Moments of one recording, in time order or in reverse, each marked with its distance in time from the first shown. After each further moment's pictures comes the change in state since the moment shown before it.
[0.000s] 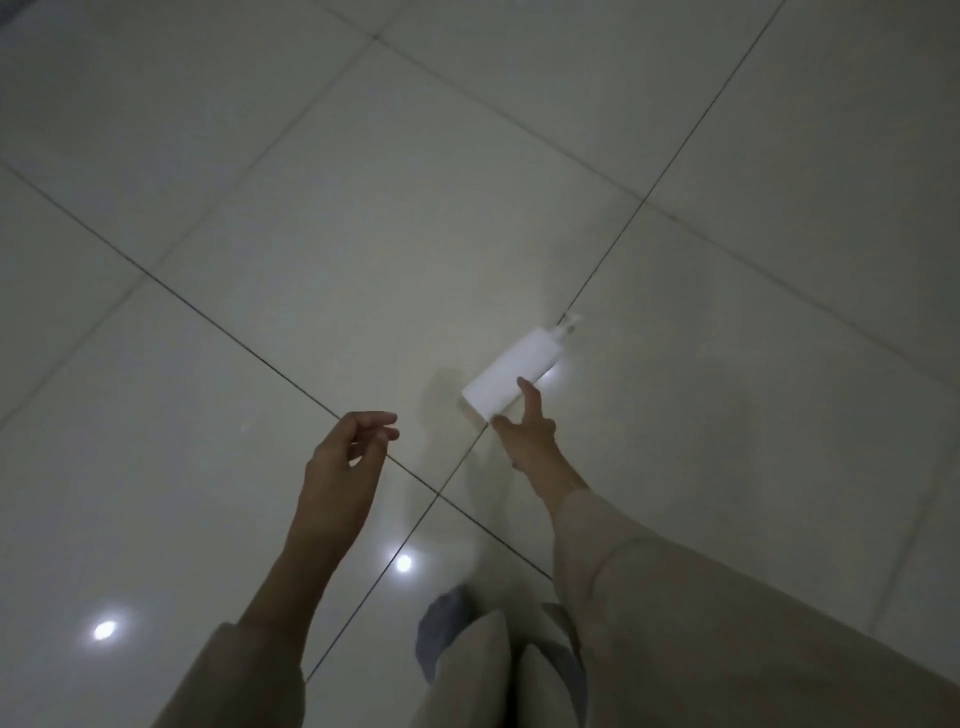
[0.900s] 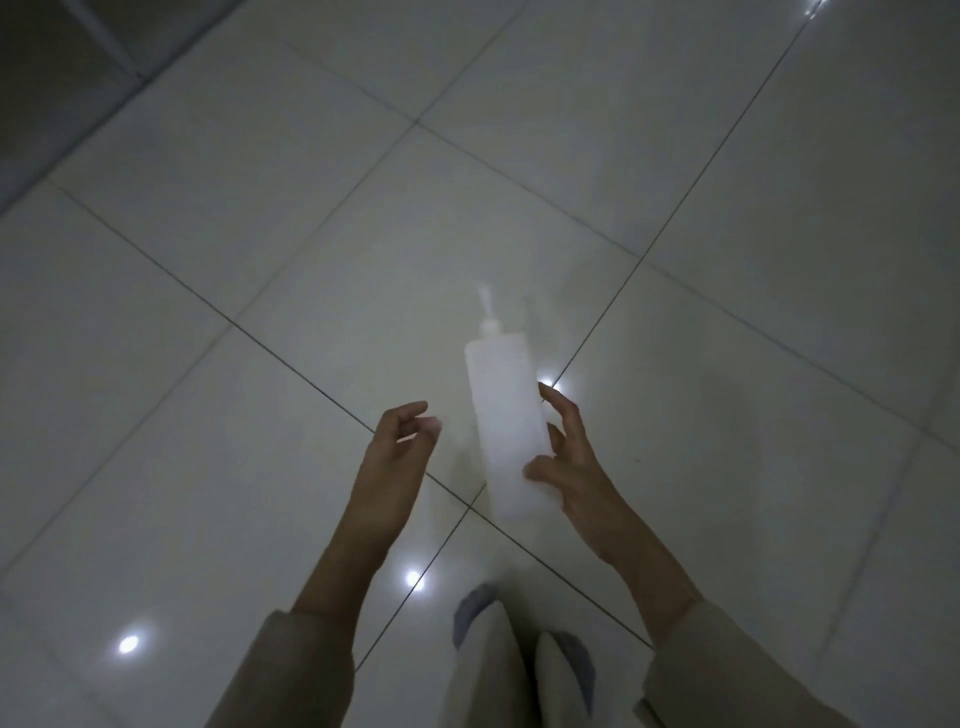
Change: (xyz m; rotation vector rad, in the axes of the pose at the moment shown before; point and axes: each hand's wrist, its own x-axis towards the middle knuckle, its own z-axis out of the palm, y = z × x) left_hand -0.039 0.104 -0.056 -0.162 -0.076 -0.106; right_hand -0.144 -0.056 -0.042 0.328 -0.361 -0.377
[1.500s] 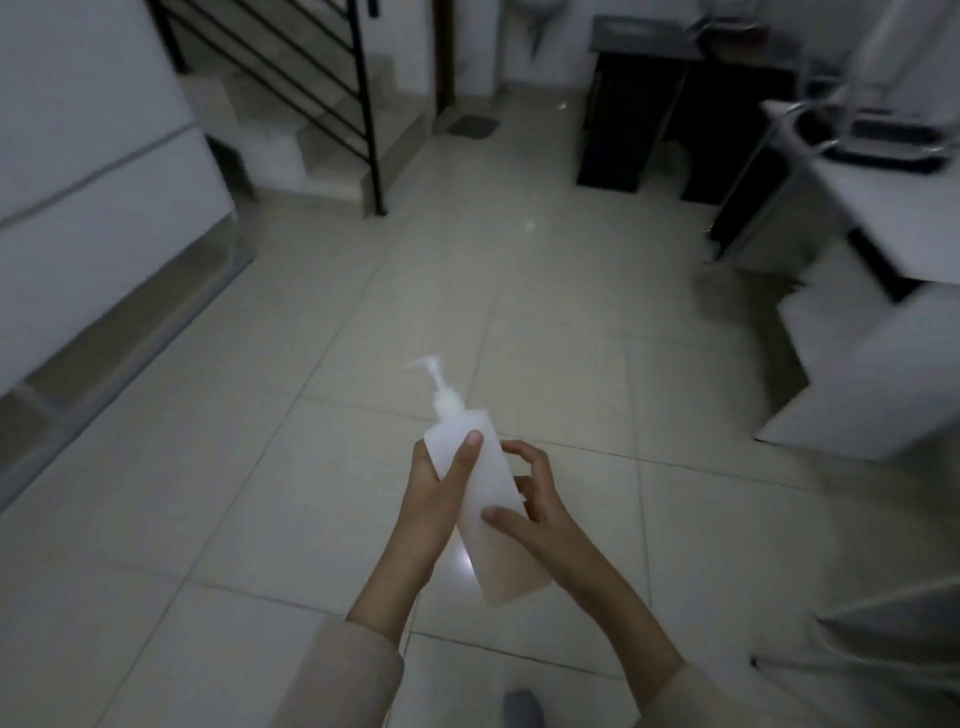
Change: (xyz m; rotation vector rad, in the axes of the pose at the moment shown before) left_hand -0.345 0.250 -0.033 -0.138 -0.473 0.424; right_hand -0.405 -0.218 0.100 -0.234 0.344 -0.386
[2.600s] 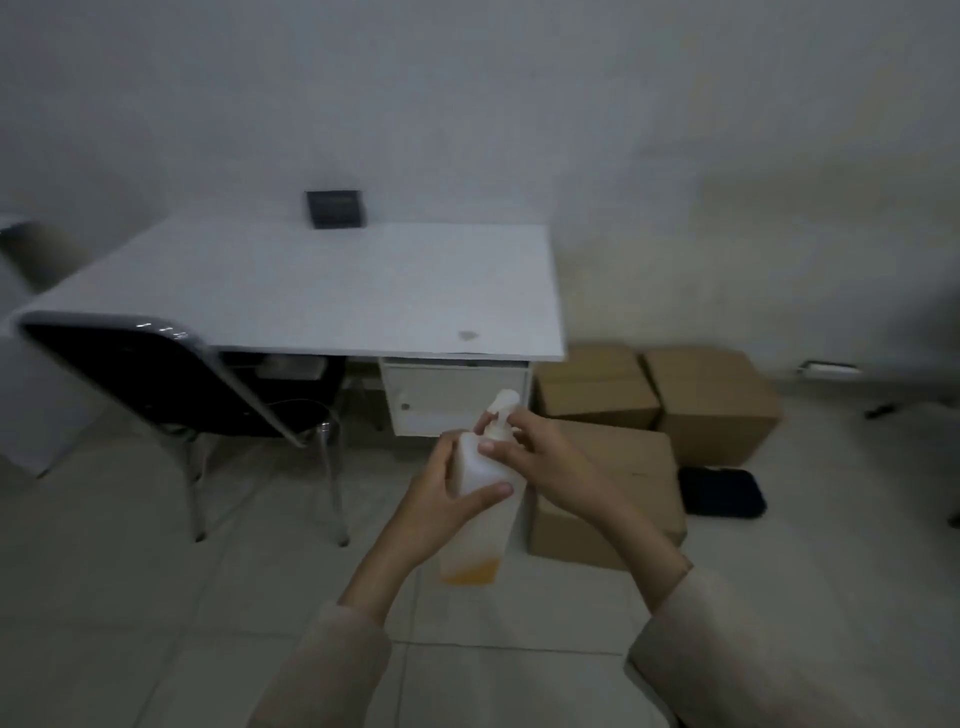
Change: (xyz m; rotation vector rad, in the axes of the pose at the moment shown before) left_hand -0.751 -0.154 0.170 0.519 -1.953 0.313; right_hand -0.868 0.128 0.175 0.034 1.630 0.213
